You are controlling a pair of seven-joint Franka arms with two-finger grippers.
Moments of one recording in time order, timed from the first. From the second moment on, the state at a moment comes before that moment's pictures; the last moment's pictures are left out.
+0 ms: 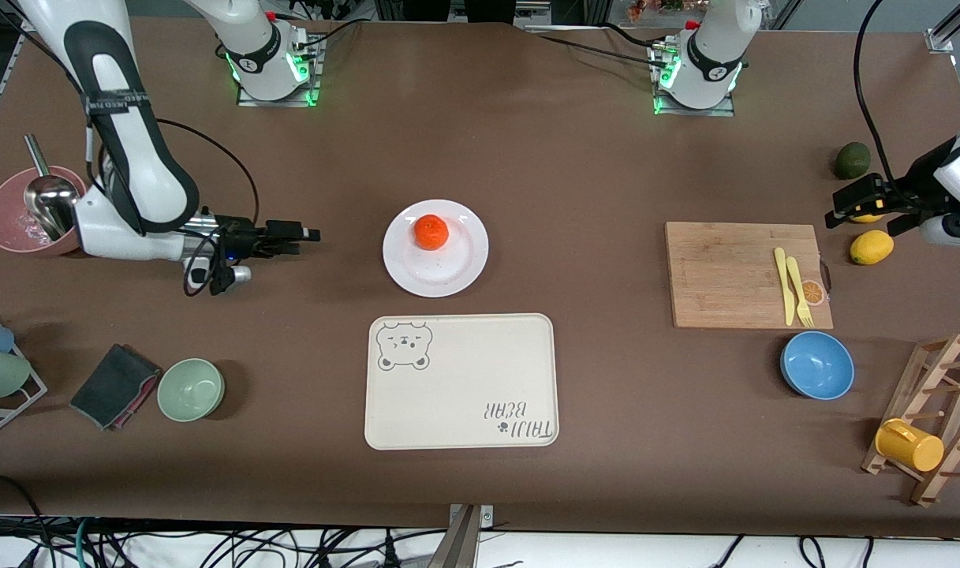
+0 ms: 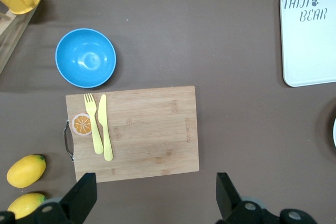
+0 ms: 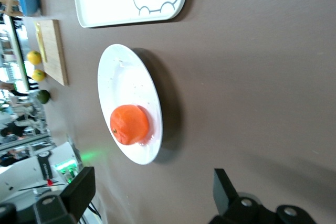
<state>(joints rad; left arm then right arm) 0.06 0.03 0.00 -1.68 -0.11 1.69 0.14 0.09 0.35 -0.03 -2.14 0.98 1.99 -0.69</state>
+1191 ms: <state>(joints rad) 0.03 0.02 0.00 -1.62 -0.04 1.64 0.24 0.07 0.49 0.18 -2.22 1.32 2.27 -0.81</state>
